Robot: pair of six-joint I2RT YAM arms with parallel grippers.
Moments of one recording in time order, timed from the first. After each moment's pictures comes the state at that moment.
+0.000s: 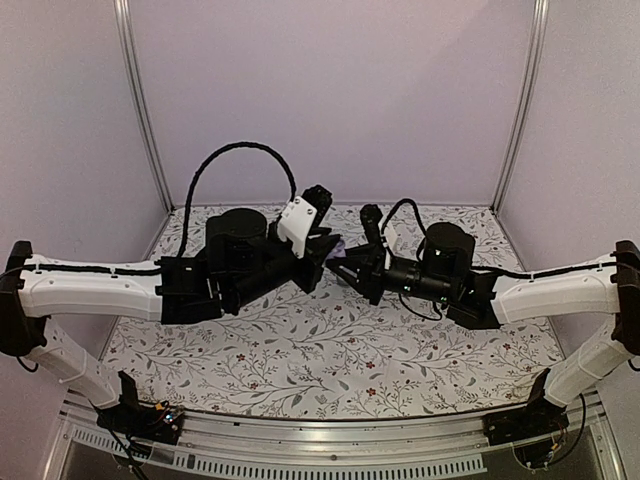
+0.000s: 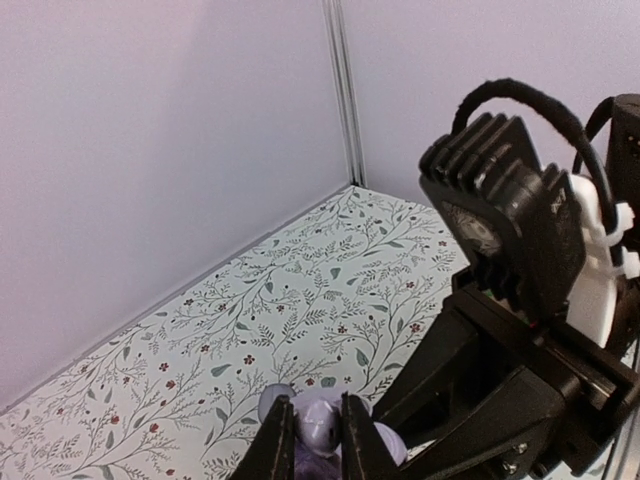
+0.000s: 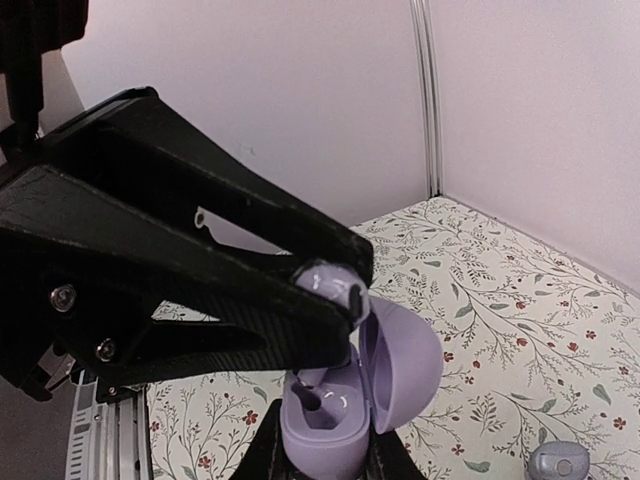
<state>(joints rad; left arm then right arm) -1.17 1.43 1.02 0.25 -0.42 0.07 0.96 1.47 0.79 0.63 -0.21 0.14</state>
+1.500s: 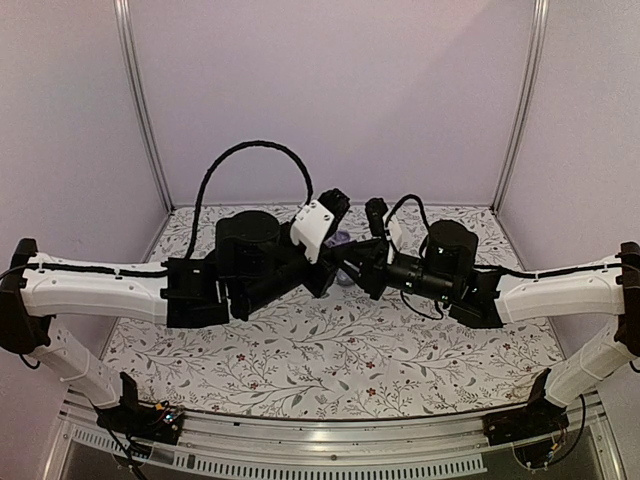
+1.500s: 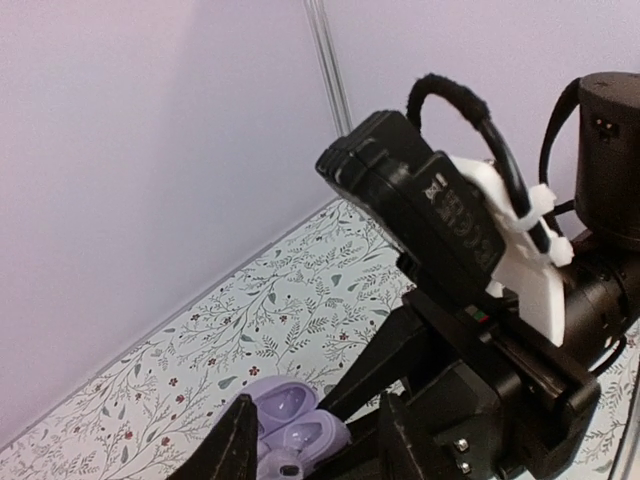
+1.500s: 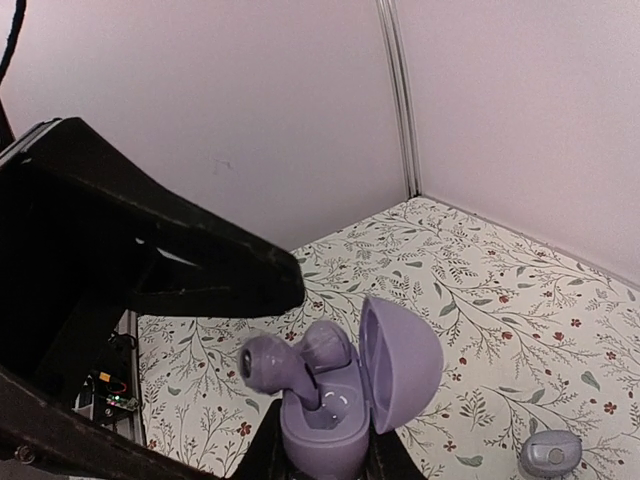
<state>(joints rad) -1.23 1.47 1.08 0.23 -0.50 0.14 0.96 1.45 0.80 0.61 -0.14 0.19</state>
